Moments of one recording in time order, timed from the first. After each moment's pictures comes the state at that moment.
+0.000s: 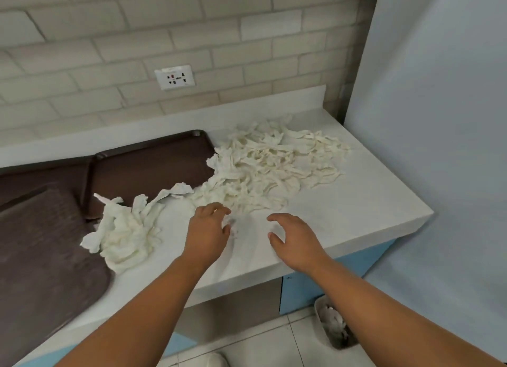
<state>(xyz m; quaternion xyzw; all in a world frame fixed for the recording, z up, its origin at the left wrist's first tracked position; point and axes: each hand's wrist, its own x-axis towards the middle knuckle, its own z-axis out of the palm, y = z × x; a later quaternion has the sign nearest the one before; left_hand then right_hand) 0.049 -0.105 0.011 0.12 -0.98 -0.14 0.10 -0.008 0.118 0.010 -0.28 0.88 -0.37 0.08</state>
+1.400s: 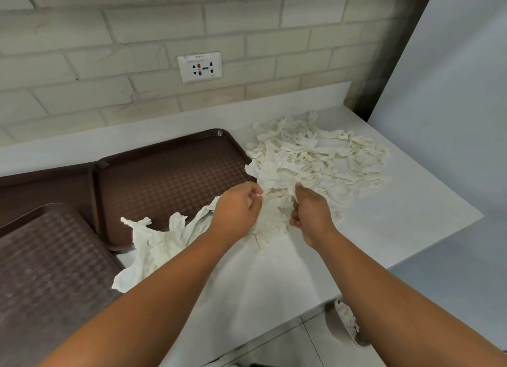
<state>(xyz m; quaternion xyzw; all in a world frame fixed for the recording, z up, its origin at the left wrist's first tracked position) -0.020 -0.235 0.030 0.01 -0.92 -0.38 0.13 -0.052 -0.068 0.046 0.14 0.67 -0.72 0.13</state>
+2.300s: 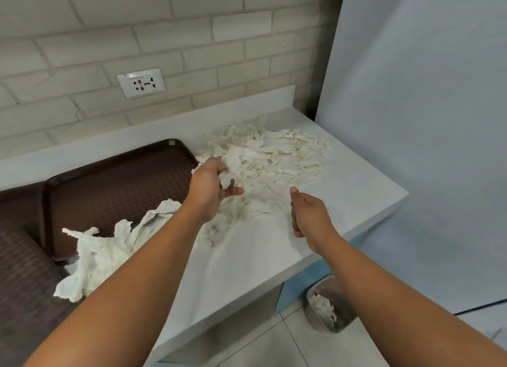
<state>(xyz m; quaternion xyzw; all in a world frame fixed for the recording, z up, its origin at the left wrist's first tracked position) -0.027 -0.124 0.123 0.16 -0.56 -0.81 0.02 -0.022 0.082 0.063 0.10 0.72 -0.68 0.10</state>
